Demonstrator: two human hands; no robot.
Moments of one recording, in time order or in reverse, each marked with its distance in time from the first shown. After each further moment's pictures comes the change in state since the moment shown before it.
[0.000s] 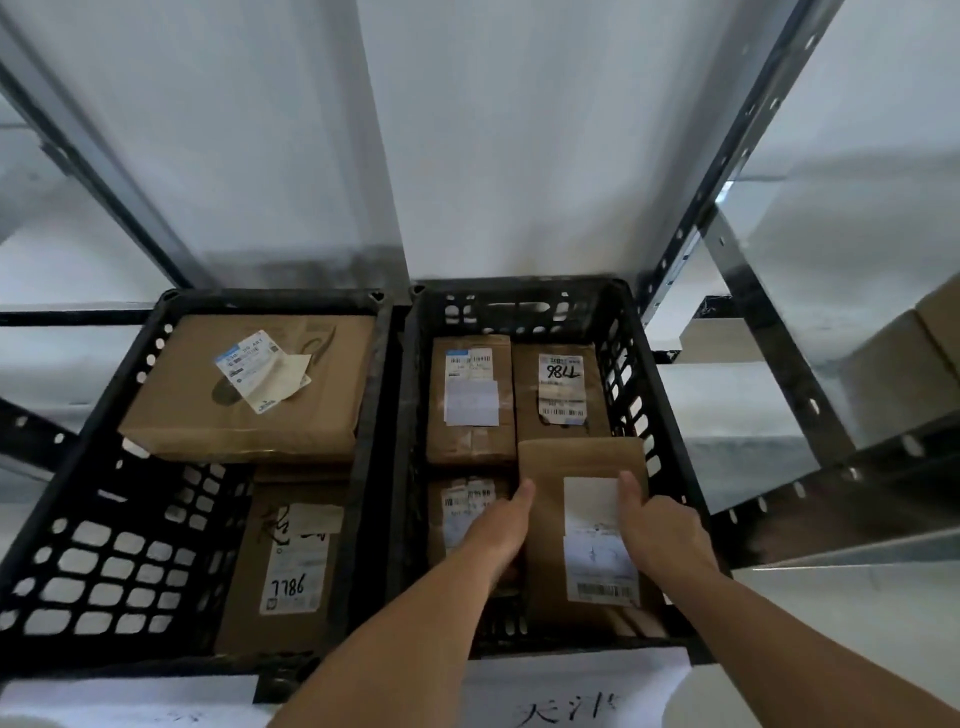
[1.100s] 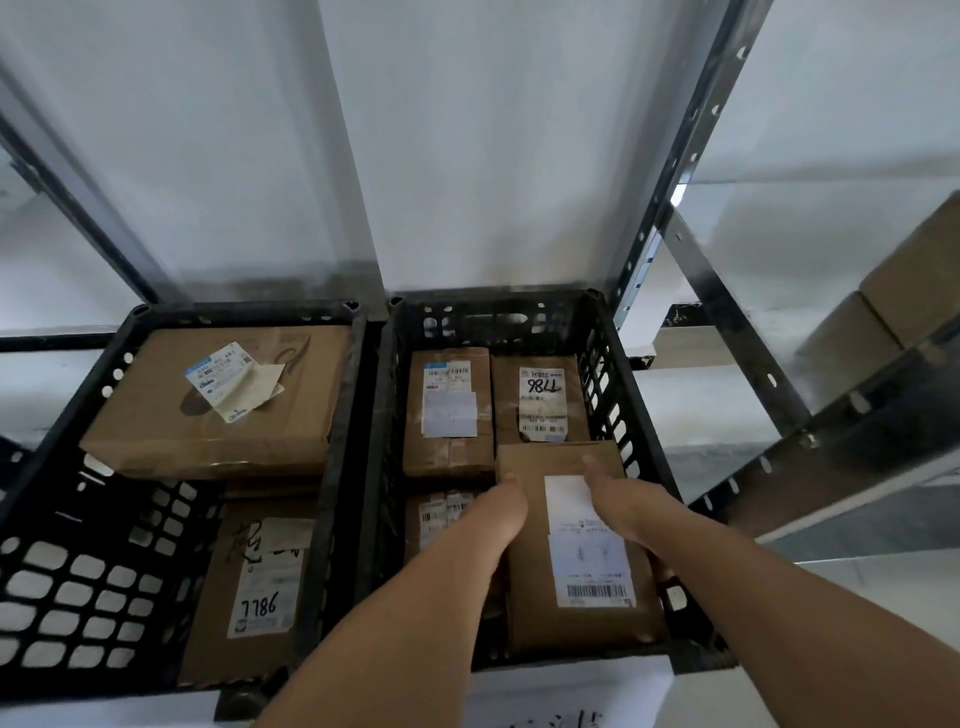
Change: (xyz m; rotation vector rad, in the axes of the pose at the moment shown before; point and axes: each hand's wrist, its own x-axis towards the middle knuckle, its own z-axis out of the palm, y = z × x) left_hand 0.013 0.023 0.023 0.138 0.151 -0.040; right_hand 0.023 -0.012 -0.009 0.000 -0.282 -0.014
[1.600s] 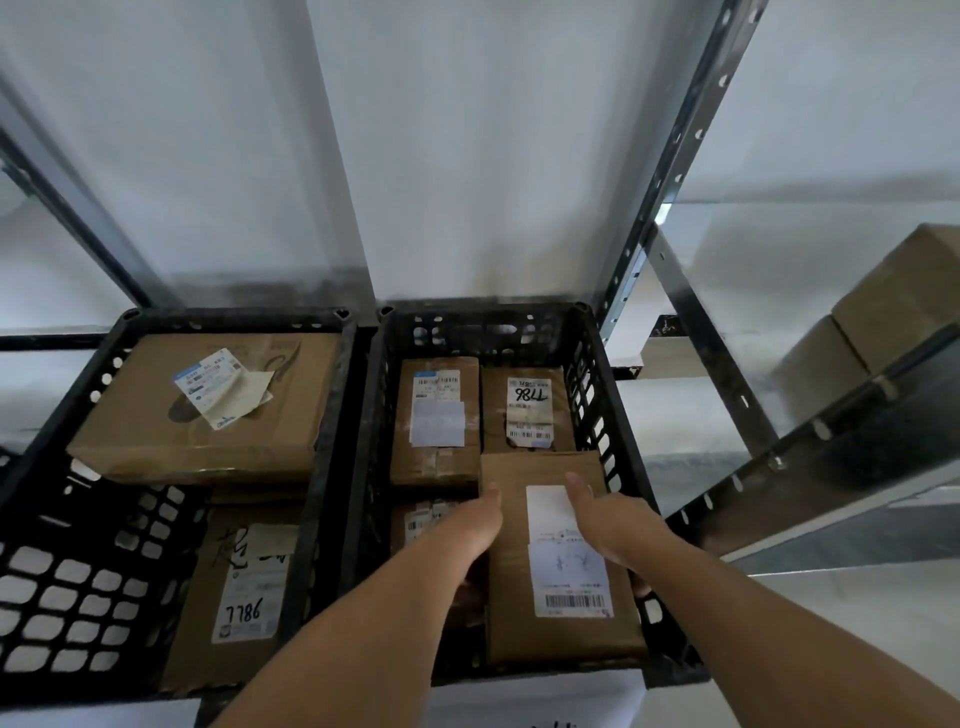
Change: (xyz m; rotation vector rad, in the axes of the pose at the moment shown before) left_hand -0.012 -0.003 -0.008 0.142 -0.017 0.034; right_hand -0.022 0.007 -0.007 -0.120 0.035 -0.049
